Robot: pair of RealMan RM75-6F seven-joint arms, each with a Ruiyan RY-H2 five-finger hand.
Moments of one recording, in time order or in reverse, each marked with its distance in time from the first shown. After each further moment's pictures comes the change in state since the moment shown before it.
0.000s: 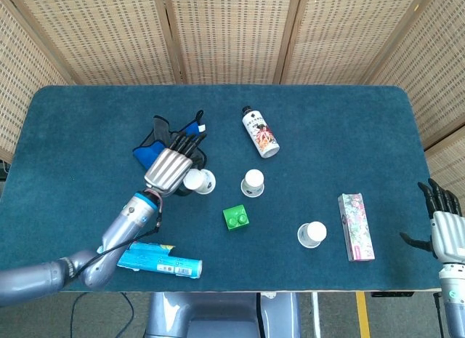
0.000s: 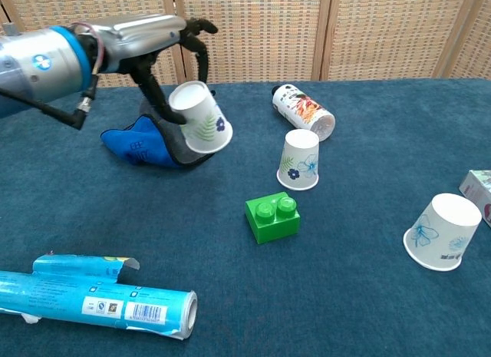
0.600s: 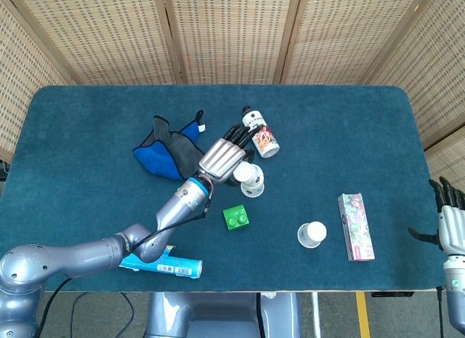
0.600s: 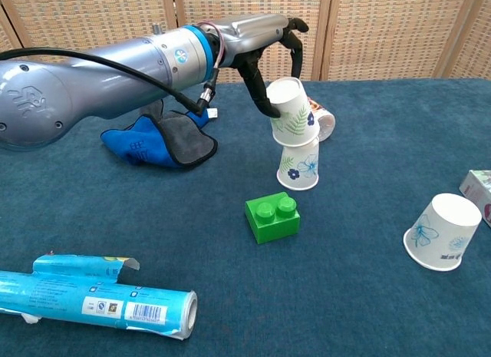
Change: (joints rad) left arm -0.267 -0.236 -0.065 0.343 -0.004 -0.139 -0.148; right arm 0.026 -0.033 0.035 0.080 0.103 -0.080 -0.009
